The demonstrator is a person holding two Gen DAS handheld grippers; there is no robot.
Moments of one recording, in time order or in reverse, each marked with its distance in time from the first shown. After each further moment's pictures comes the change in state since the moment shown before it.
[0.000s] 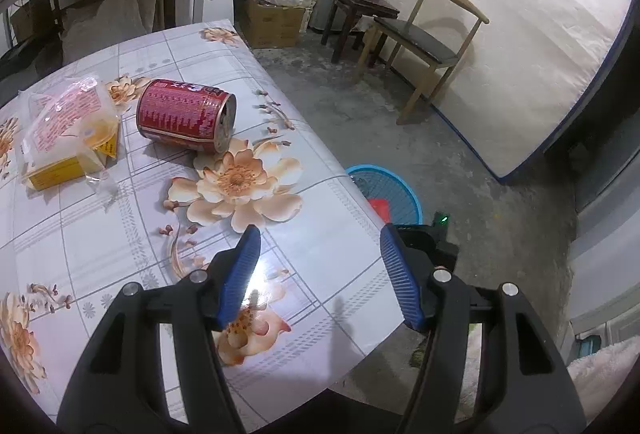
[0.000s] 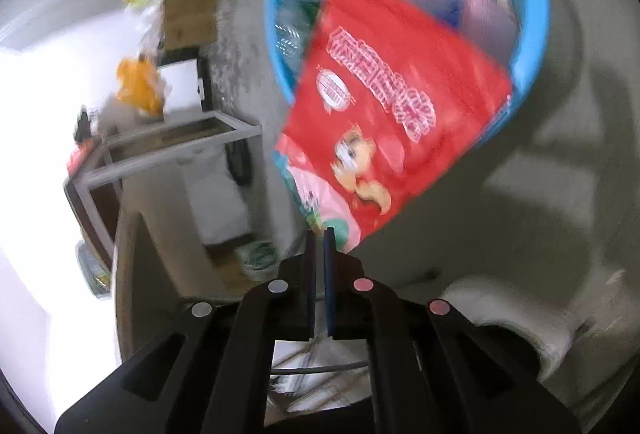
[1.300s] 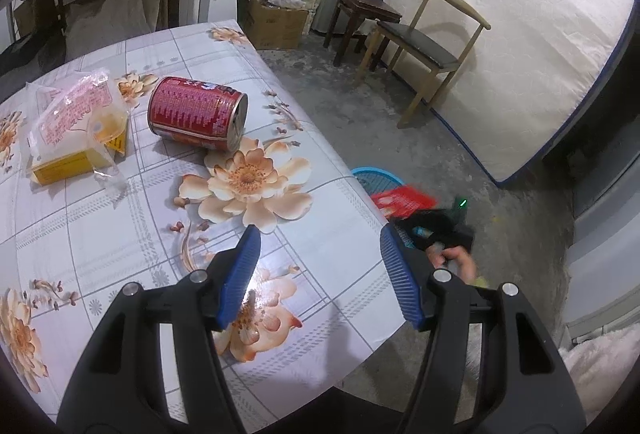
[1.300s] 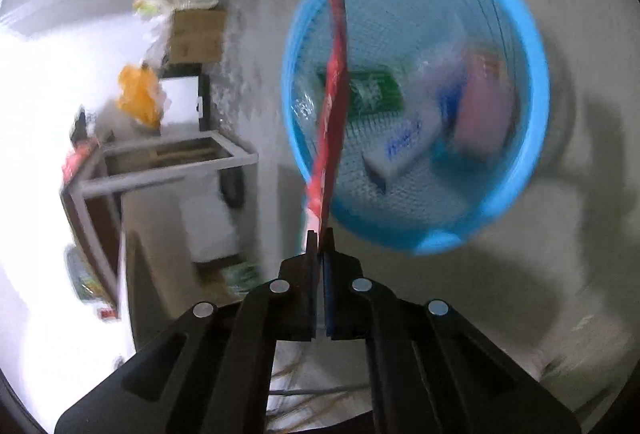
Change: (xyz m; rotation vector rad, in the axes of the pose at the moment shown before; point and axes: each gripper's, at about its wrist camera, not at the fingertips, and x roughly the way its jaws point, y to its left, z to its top) left arm -0.005 0.013 -0.004 -0.018 -0.011 -0.005; right arm -0.050 0.014 0.051 -0.121 -0.118 -0.098
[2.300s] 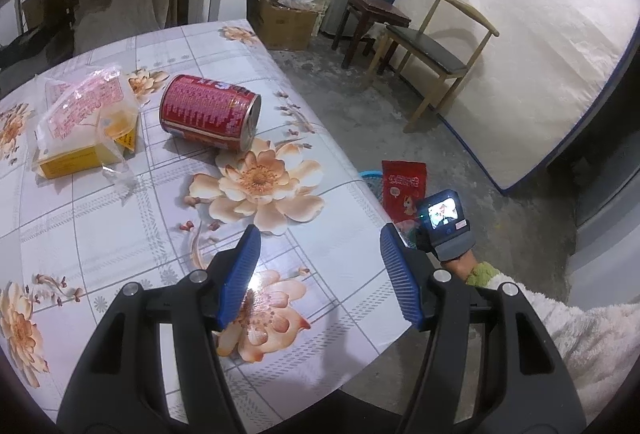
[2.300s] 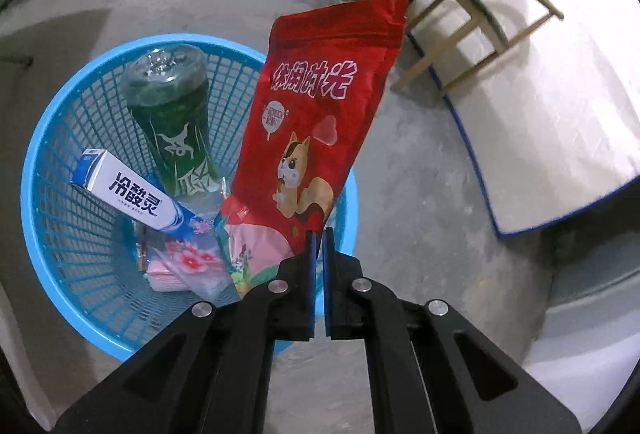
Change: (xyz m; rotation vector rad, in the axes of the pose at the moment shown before) left arm 0.000 0.009 0.000 -0.024 -0.010 0.016; right arm 0.055 0.034 0.006 -1.282 -0.220 -1.032
